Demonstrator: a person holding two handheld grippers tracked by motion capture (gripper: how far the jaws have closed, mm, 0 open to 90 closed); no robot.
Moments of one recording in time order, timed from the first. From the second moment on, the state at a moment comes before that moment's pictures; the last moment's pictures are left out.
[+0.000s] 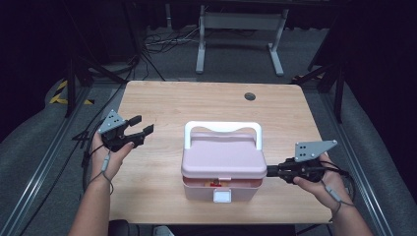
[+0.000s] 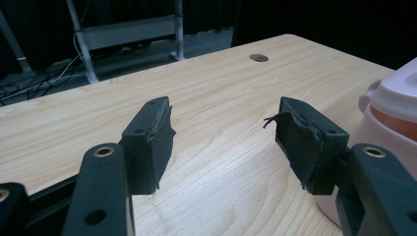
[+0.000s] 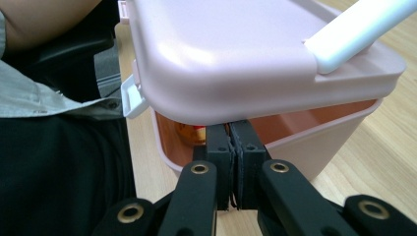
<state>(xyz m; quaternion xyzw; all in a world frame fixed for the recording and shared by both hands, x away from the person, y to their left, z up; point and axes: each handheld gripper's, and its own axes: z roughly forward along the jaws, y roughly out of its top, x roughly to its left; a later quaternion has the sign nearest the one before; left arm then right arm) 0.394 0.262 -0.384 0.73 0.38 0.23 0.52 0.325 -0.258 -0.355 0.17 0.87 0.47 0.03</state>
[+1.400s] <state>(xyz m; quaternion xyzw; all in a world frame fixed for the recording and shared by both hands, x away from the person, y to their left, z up) 0.387 0.263 -0.384 0.73 0.38 0.22 0.52 0.326 -0.268 -0.343 0.15 0.88 0.45 0.03</state>
